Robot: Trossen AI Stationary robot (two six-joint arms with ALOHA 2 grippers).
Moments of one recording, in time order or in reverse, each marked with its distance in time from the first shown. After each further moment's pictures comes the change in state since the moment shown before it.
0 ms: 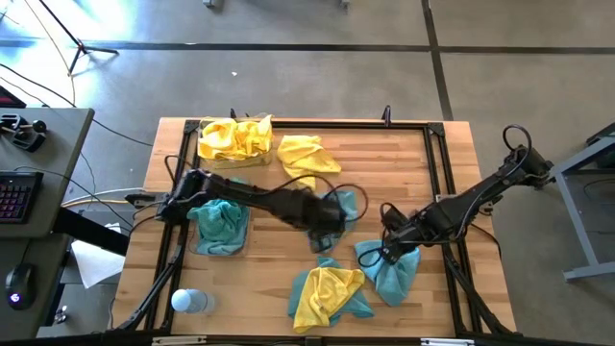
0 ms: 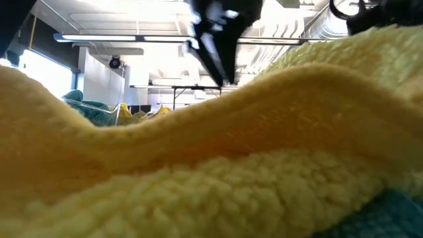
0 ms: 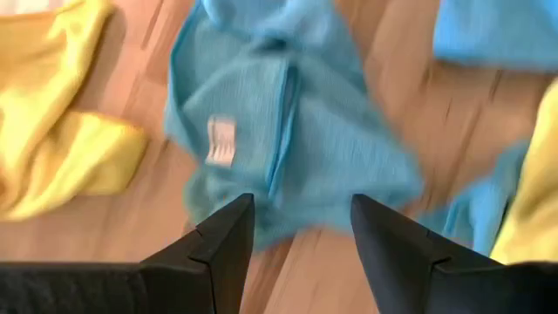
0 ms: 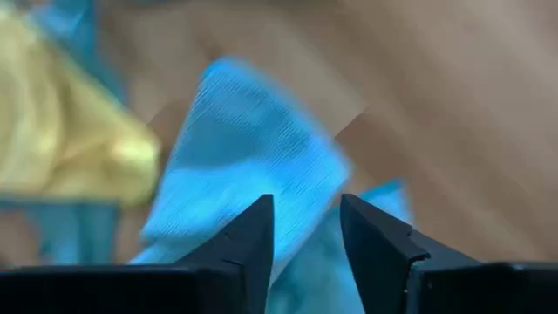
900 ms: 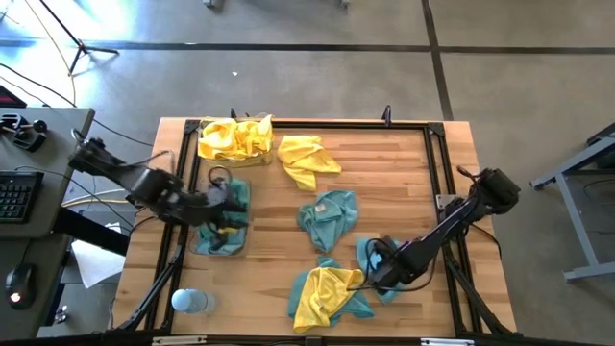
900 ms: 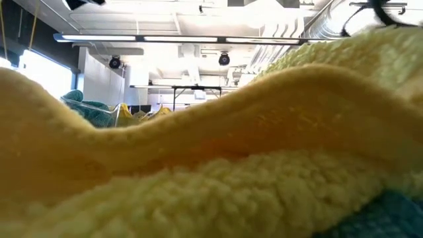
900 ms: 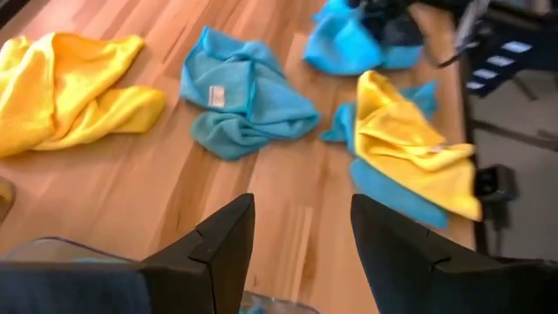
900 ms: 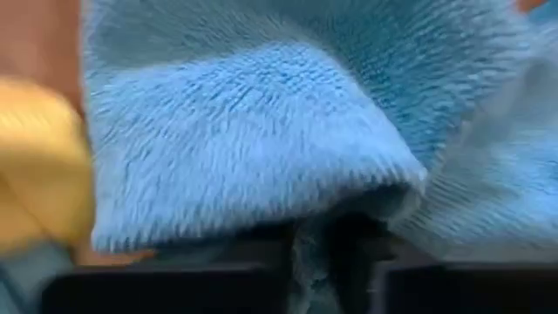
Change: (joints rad) left arm -0.285 -1.130 -0.901 0.283 -0.082 -0.114; right arm 0.142 0.429 0.088 0.139 -0.092 0.506
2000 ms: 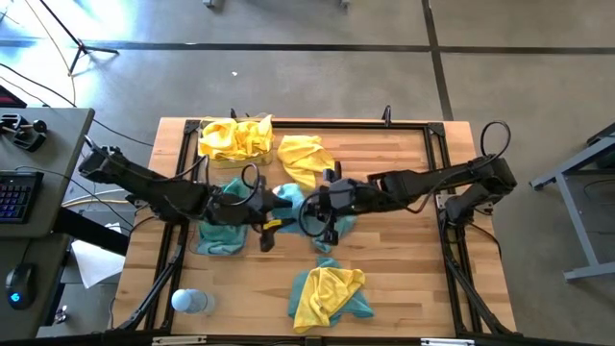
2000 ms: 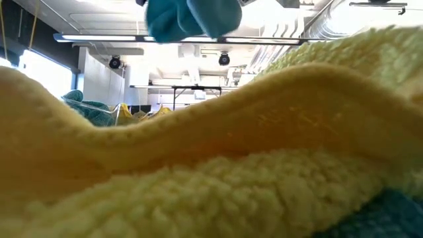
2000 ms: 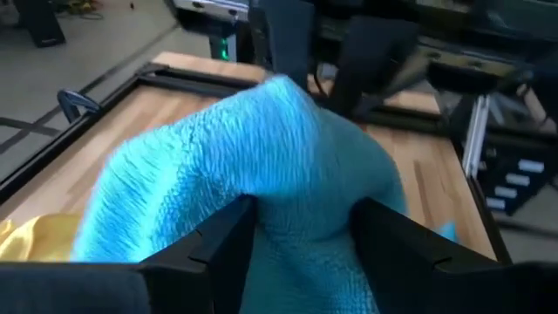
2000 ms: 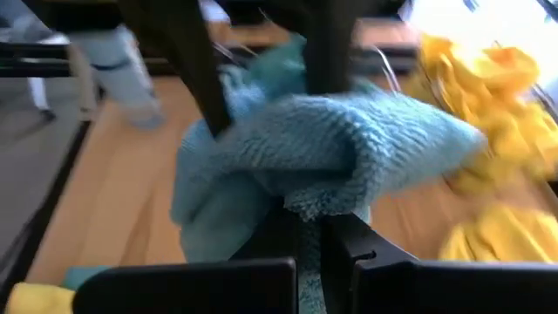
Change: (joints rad) left arm 0.116 0.276 -0.007 0.657 -0.100 0.314; right arm -0.446 -0.052 0.596 0.263 0.155 -1.662
